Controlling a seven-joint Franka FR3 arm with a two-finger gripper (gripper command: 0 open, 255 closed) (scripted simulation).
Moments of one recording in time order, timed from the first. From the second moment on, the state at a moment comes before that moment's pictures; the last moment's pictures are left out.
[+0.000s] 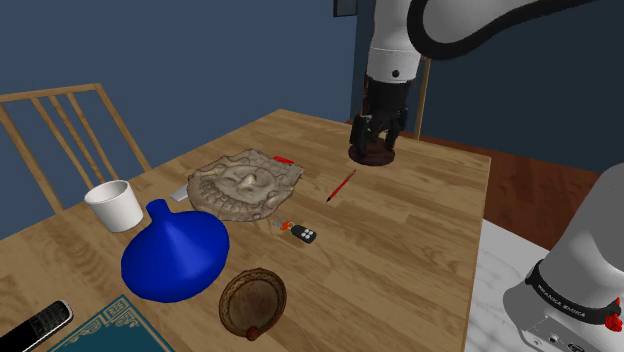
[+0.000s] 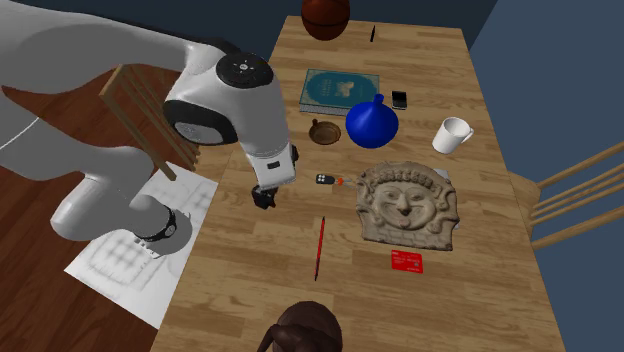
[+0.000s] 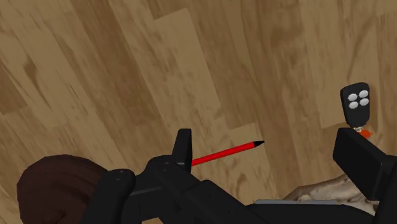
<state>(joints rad) 0.10 -0.43 0.27 -2.32 0.16 1.93 0.33</state>
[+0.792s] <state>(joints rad) 0.15 0.01 0.43 -2.10 0.01 2.09 0.56</state>
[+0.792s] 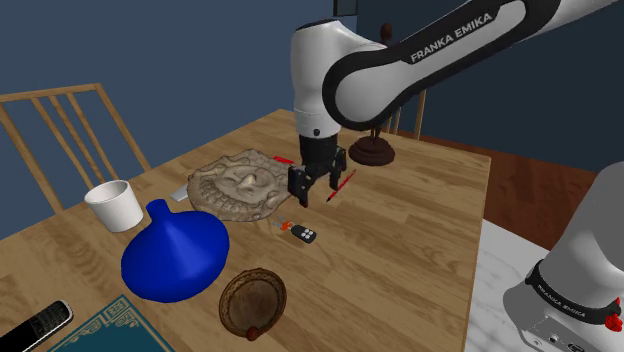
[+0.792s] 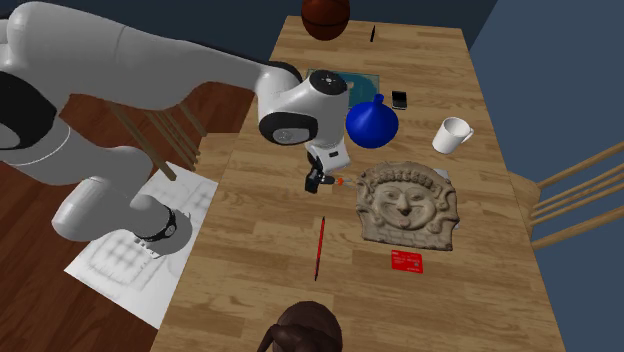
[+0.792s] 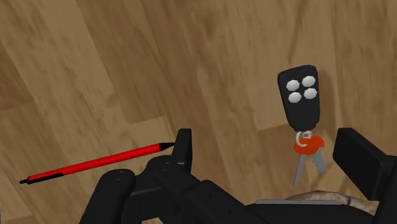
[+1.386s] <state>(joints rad) 0.21 0.26 0.45 -1.95 -0.12 2.14 0.68</state>
